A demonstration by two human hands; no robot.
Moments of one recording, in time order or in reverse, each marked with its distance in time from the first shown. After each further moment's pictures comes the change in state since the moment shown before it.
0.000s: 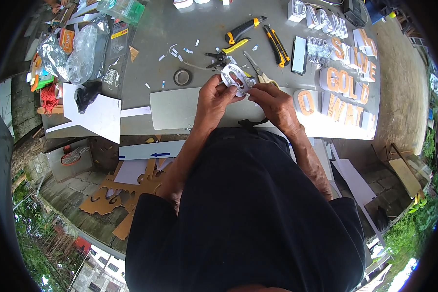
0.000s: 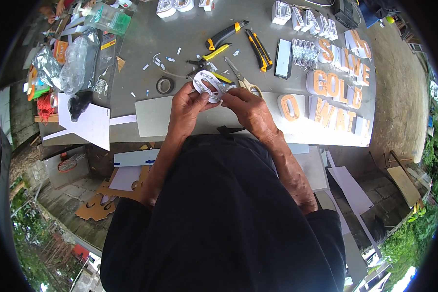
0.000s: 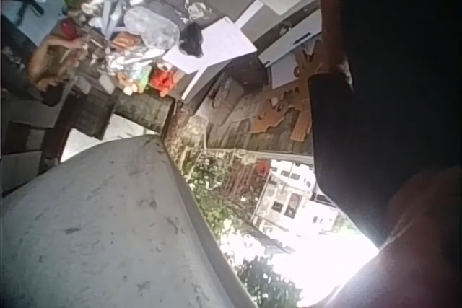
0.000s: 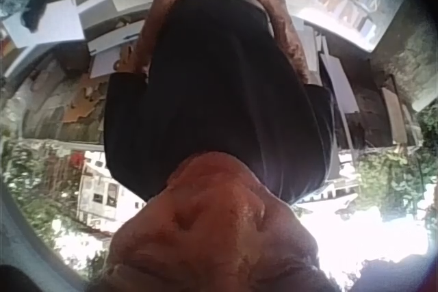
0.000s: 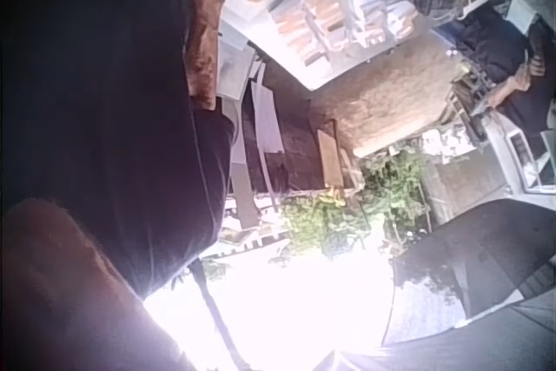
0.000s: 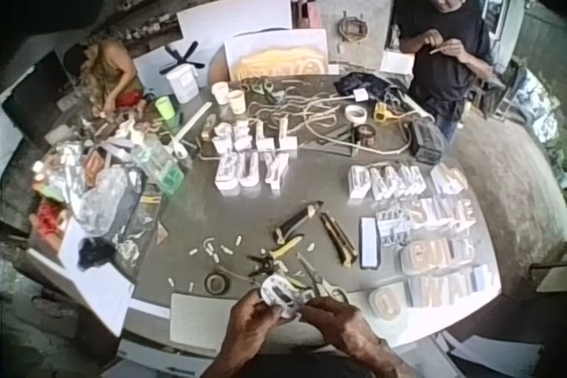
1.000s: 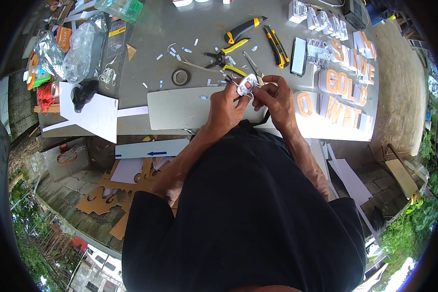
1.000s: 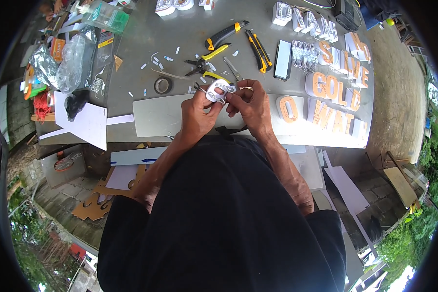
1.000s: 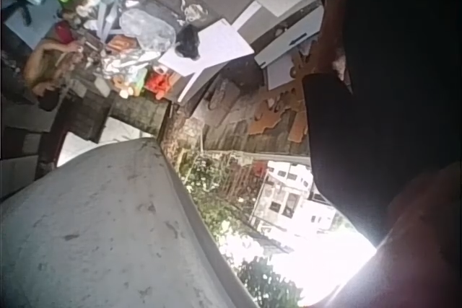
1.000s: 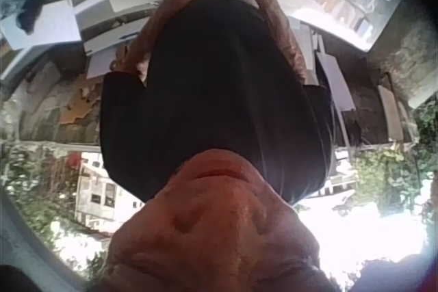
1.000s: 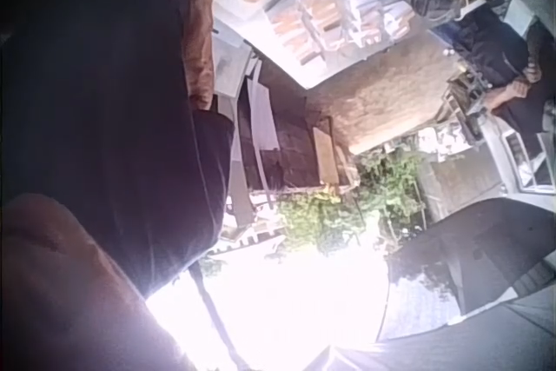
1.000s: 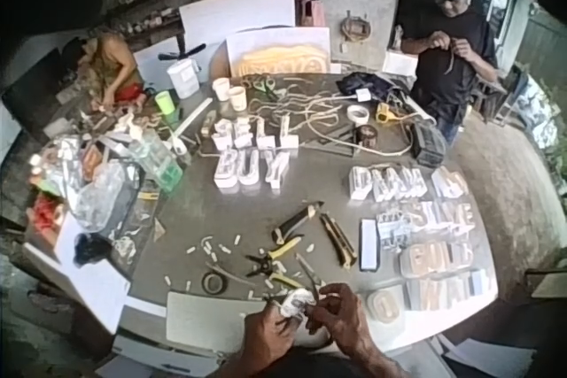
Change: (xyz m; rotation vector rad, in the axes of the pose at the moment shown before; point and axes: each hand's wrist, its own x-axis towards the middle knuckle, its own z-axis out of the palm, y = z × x) left_hand -0.003 -0.015 0.023 0.870 0.085 0.395; right_hand 0.013 -0.007 0.000 0.773 0.116 0.765
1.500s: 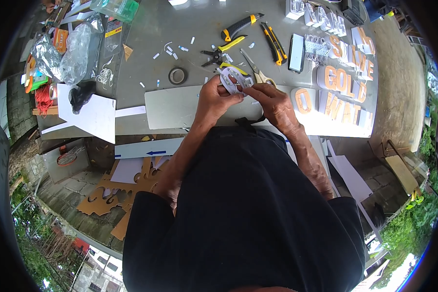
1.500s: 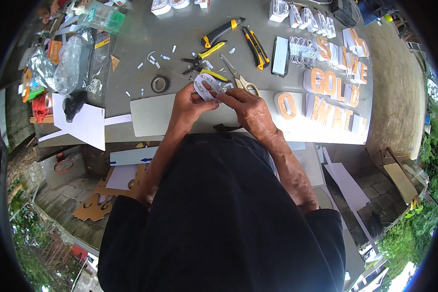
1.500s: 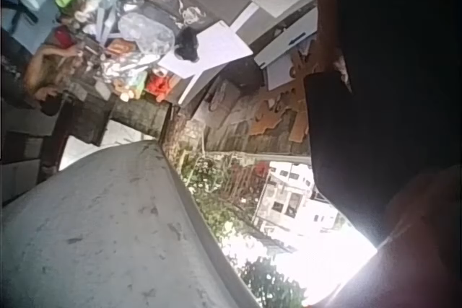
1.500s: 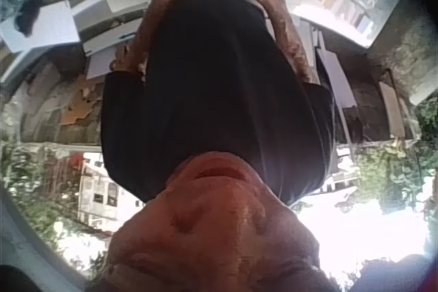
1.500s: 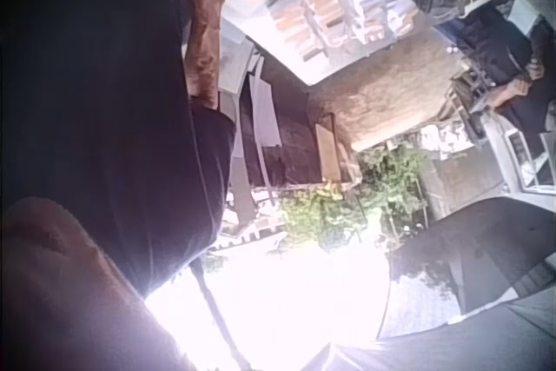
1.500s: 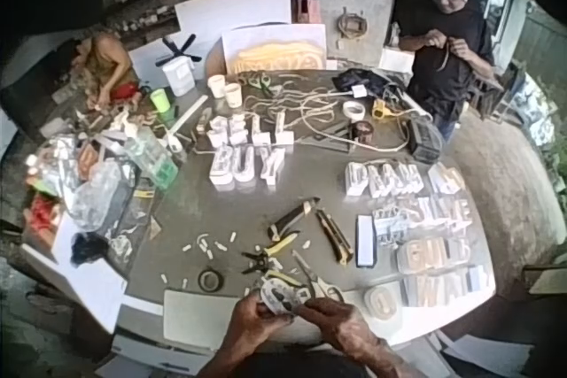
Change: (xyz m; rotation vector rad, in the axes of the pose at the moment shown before) left_hand 0.012 -0.018 -0.016 -0.761 -0.133 -0.552; right_hand -0.005 0.008 -0.015 -0.905 -0.128 -0.752
